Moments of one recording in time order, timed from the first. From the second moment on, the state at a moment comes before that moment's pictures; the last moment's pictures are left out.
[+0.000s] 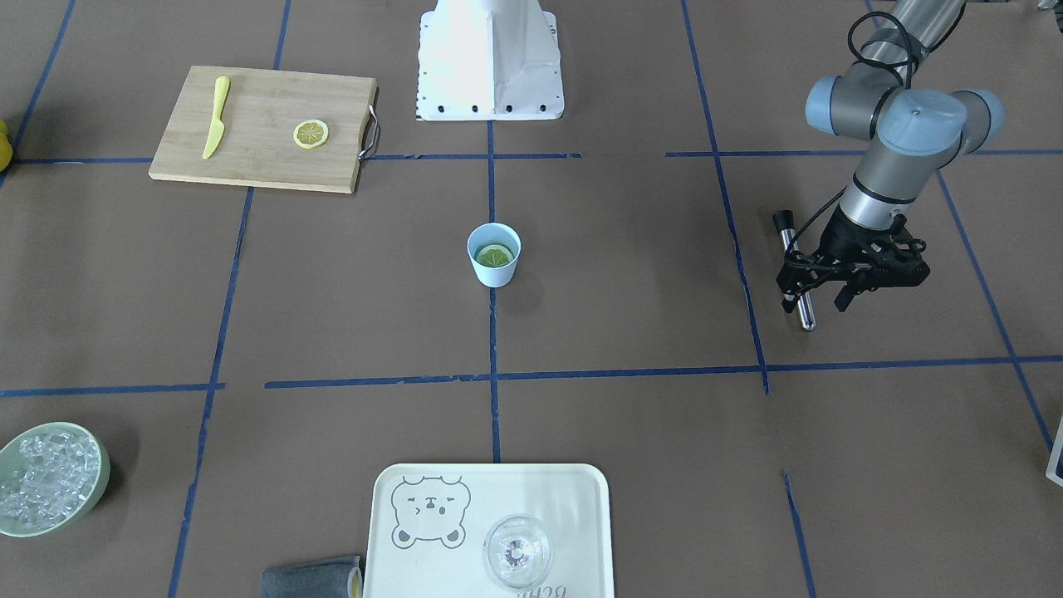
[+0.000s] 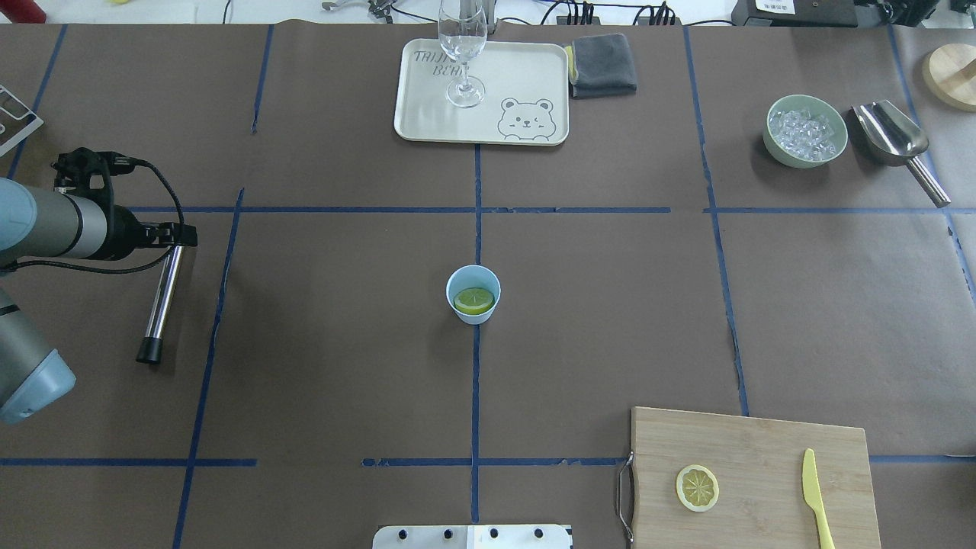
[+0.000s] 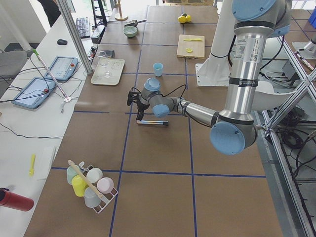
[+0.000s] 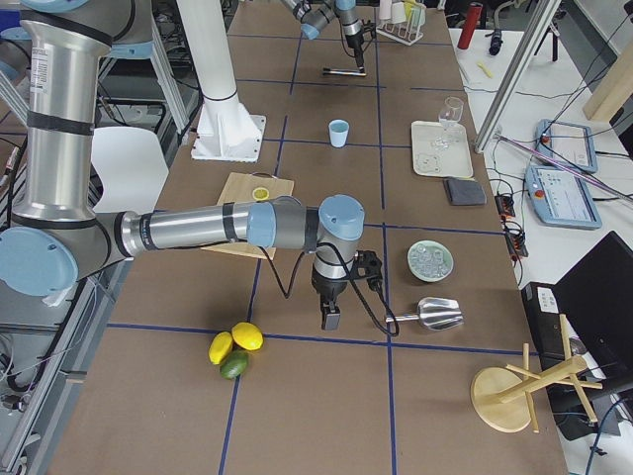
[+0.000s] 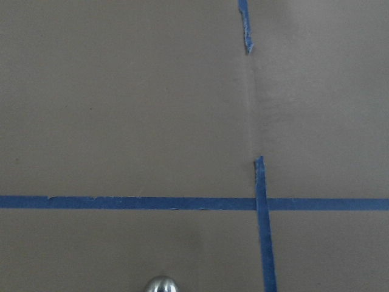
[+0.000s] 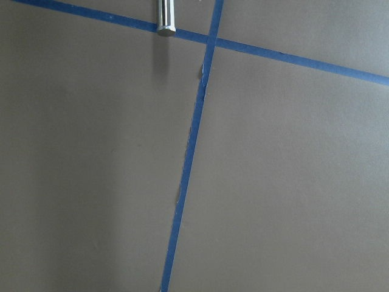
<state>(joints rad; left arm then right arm) -0.80 -1.66 -1.63 -2.28 -1.83 -1.06 1.50 -1.72 1.88 -1.77 2.21 -0.15</state>
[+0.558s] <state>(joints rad) -0.77 -1.66 -1.57 -2.36 -1.81 -1.07 1.50 -1.72 1.88 -1.77 2.21 -0.15</state>
